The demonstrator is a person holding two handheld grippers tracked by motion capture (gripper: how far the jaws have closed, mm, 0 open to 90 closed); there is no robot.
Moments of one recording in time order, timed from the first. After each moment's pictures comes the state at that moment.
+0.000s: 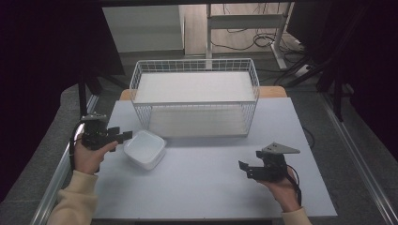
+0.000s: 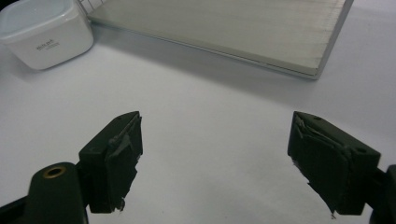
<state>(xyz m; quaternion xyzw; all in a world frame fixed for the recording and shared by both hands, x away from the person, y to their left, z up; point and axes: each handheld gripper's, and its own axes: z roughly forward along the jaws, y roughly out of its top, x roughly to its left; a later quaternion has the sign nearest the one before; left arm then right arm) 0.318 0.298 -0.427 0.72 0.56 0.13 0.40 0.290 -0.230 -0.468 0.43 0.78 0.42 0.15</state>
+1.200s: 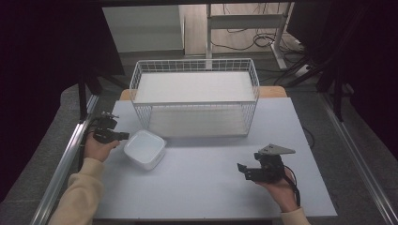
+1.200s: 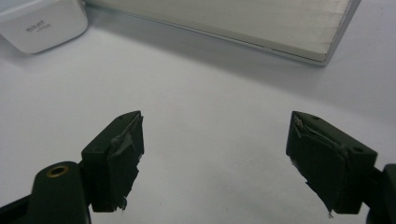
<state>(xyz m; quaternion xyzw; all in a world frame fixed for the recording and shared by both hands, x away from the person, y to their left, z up) 0.371 0.304 -0.483 0.76 0.58 0.10 0.28 0.292 -0.226 -0.476 0.43 0.80 0.40 0.14</state>
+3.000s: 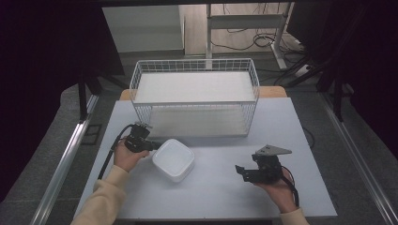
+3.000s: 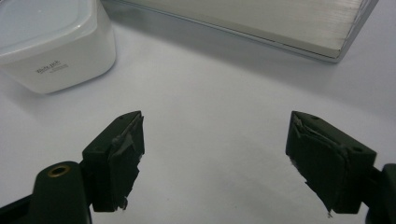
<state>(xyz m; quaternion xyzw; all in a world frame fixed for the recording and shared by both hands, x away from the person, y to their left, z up) 0.357 0.202 -0.485 0.82 0.48 0.04 0.31 0.290 -0.220 -0.477 0.42 0.81 0.39 0.14</state>
